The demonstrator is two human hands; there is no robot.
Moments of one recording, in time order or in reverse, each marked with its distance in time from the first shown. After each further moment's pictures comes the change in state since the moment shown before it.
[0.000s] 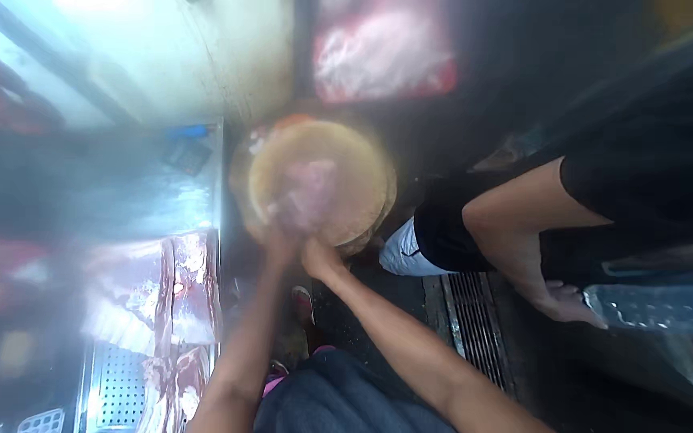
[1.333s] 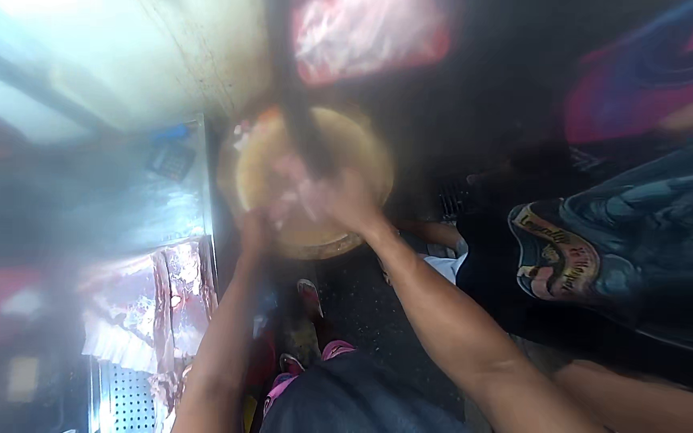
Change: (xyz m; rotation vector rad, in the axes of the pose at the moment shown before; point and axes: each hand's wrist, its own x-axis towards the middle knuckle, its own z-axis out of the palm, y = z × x) left_hand 0.049 -0.026 -0.029 0.209 0.007 0.291; right_hand 0.004 0.016 -0.124 0.471 0.423 -0.208
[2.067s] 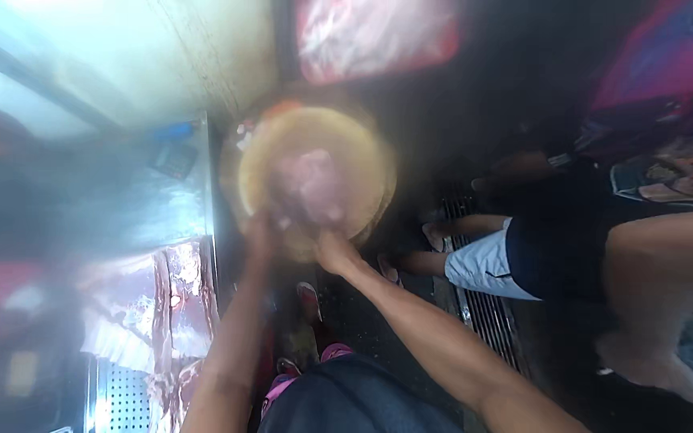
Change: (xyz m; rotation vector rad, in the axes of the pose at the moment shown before) left_hand -0.004 0.008 0.020 0.060 0.095 -0.022; right_hand -0.031 0.061 0.066 -0.426 -0.365 0.136
